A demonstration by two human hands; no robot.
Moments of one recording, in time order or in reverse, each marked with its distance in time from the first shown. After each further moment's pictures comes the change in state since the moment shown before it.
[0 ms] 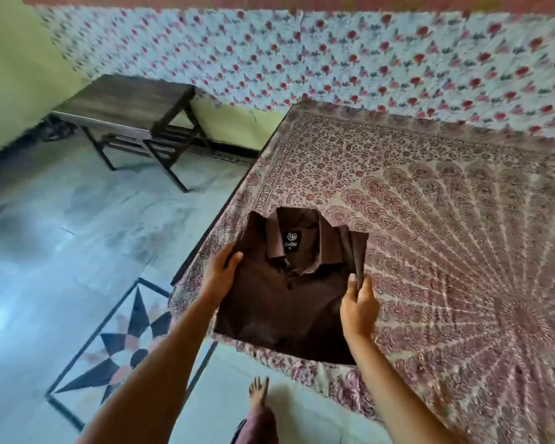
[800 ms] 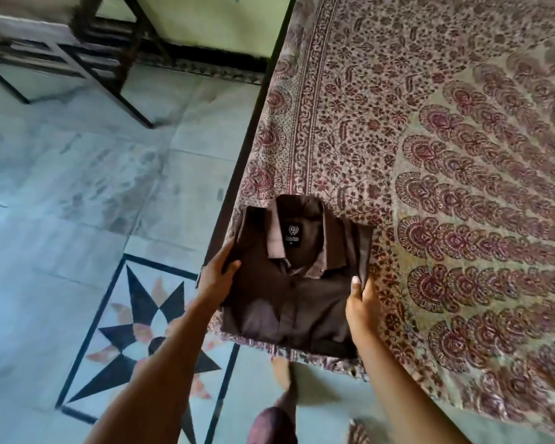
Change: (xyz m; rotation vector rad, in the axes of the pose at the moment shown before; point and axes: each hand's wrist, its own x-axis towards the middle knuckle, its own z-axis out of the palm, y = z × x) left_hand 0.200 -0.257 -0.027 0.129 -0.336 -0.124; right_hand -0.034 0.048 0.296 -0.302 -0.161 0.552
